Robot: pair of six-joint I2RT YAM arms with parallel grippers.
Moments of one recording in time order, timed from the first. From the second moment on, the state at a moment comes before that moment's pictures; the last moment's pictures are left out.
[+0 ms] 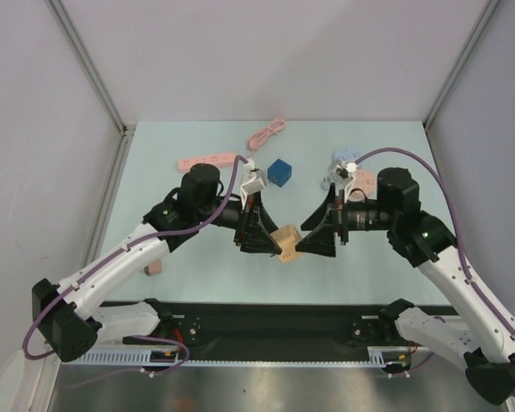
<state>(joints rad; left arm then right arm) -0.72 1.16 1.05 -0.26 0.96 -0.23 0.50 0.89 1.05 -0.44 -0.94 0.35</state>
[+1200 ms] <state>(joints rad) -0.65 1.22 1.02 -0.10 0.97 -0.38 0.69 0.96 1.02 -0.52 -0.56 0.29</state>
